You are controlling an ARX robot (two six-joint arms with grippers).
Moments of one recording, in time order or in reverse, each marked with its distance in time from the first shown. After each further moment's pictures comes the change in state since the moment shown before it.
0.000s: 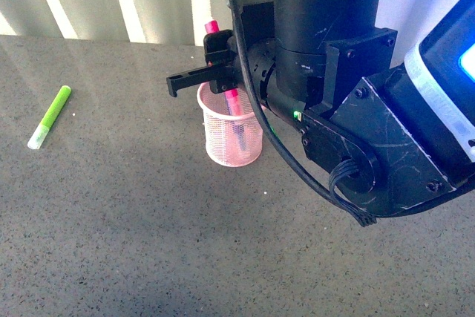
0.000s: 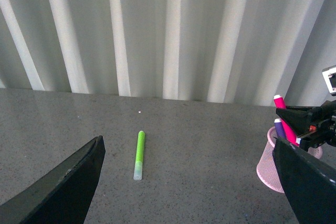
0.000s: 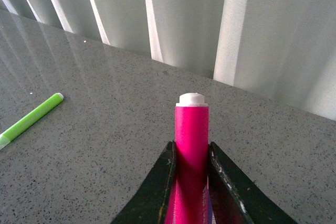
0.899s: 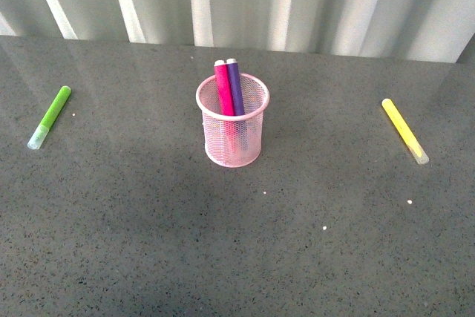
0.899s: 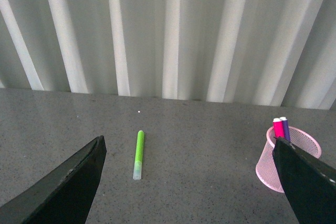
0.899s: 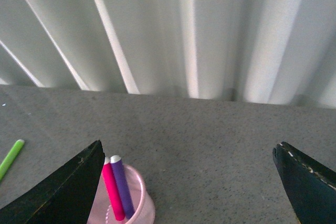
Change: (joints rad) left arm 0.000 -0.001 0.000 0.000 0.000 0.000; right arm -0.082 -0.785 -0.346 -0.465 0.336 0.095
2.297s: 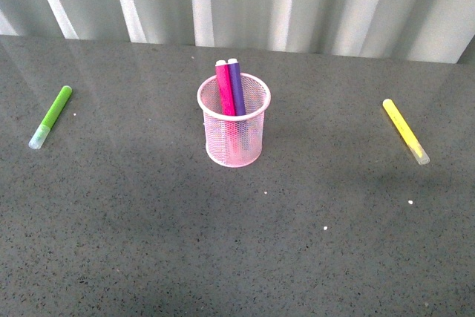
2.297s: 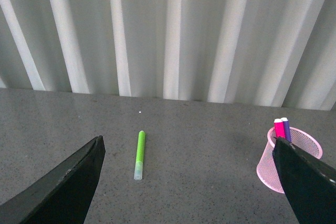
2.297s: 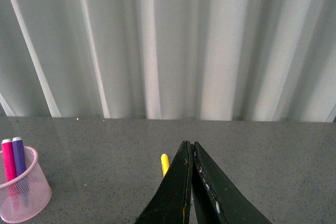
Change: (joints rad) left arm 0.000 0.000 0.000 0.000 0.000 0.000; right arm -0.467 -0.990 -0.673 -0.100 -0.331 -0.150
